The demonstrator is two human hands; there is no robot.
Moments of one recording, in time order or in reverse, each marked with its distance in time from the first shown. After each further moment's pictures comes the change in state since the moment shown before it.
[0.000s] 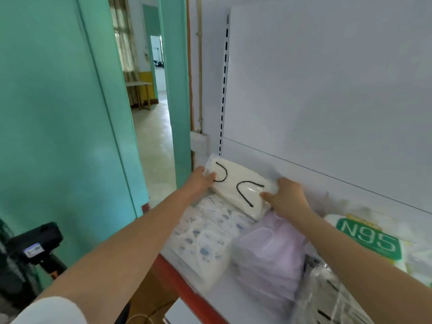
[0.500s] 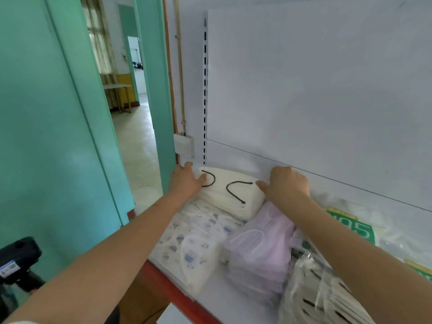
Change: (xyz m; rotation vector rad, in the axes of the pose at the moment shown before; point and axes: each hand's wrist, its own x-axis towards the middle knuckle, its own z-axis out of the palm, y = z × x) left_hand -0.015 0.018 -0.002 0.400 0.095 0.070; right_hand -0.011 -0.013 -0.041 -0.524 0.135 -0.021
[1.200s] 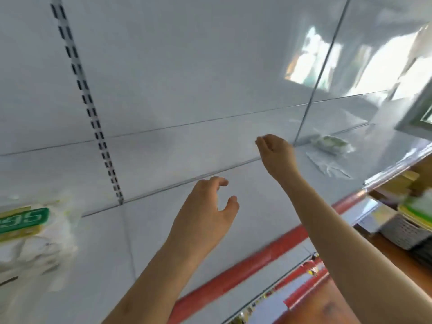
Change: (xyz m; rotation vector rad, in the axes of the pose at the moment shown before) left_hand -0.548 0.409 0.230 -0.324 -0.781 1.034; right_hand -0.429 0.582 -0.066 0.380 0.622 0.975
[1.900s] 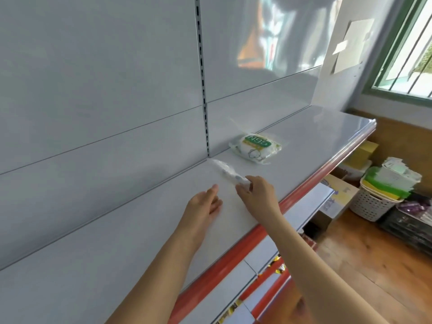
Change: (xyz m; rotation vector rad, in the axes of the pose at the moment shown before) left_hand 0.224 0.130 0.319 -1.001 -0.204 -0.574; right_hand 0.115 0.303 -0.104 -0.069 -0.063 0.147
